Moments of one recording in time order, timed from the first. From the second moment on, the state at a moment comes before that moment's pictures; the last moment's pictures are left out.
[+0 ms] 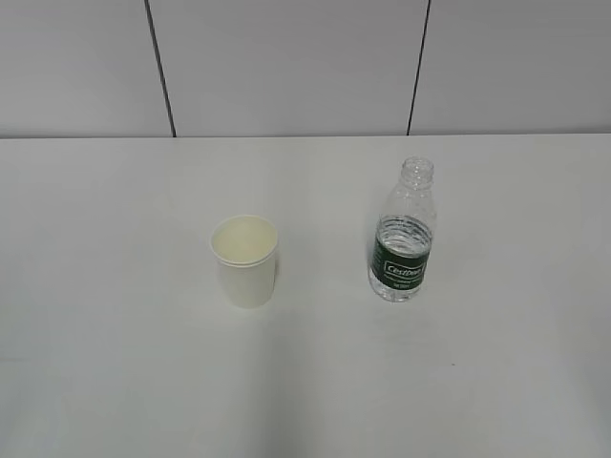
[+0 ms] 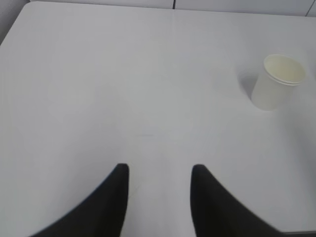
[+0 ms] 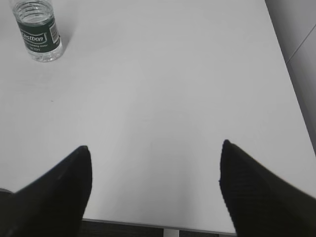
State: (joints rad) left arm -0.06 -0.02 -0.52 0.02 1.11 -0.08; right arm 0.00 -0.02 -0.50 -0.09 1.14 -0.12
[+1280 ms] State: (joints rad) left arm -0.09 0.82 -0.49 -0.03 -0.18 0.15; right arm 0.00 -0.02 -0.50 -0.09 1.14 -0.12
